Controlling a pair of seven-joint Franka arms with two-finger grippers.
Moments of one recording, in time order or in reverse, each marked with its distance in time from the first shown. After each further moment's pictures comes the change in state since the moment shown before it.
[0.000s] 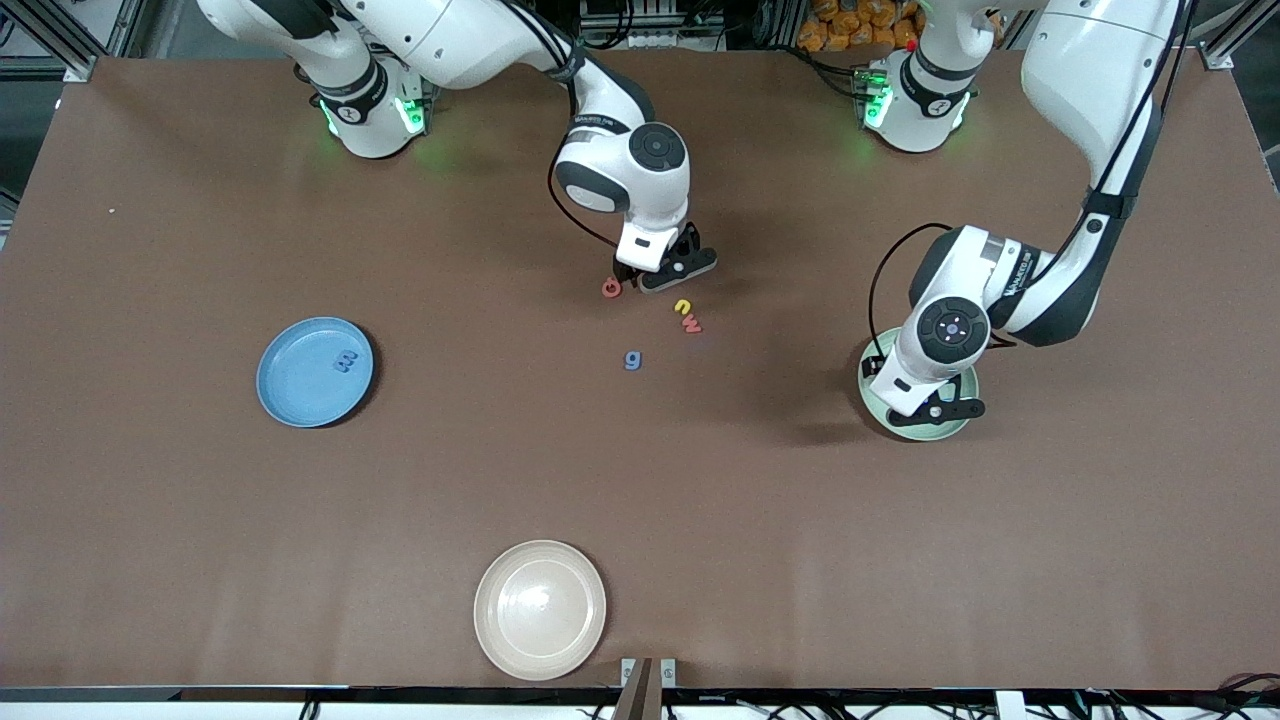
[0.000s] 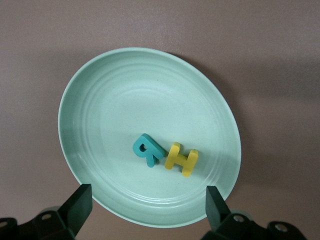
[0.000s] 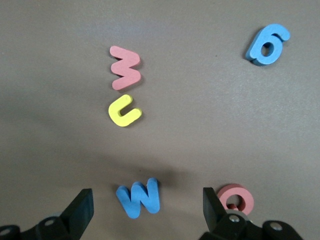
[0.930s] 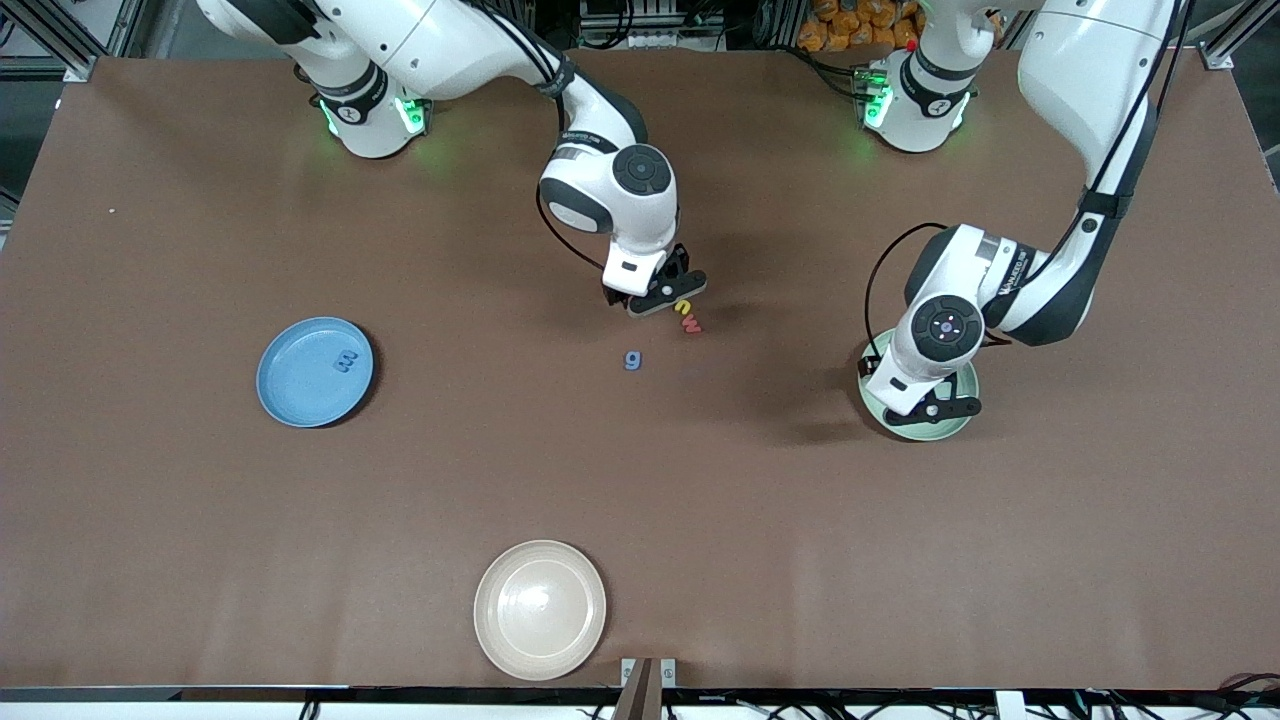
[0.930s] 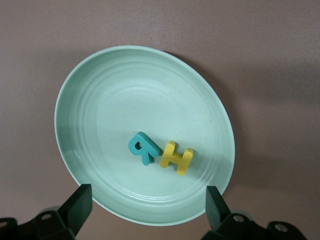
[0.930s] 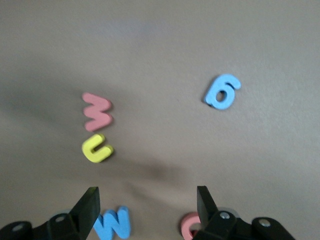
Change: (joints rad) left arm -0.008 0.000 -0.003 0.000 0.000 0.000 -0.028; right arm -0.054 -0.001 -0.003 0.048 0.012 -0.010 -0.067
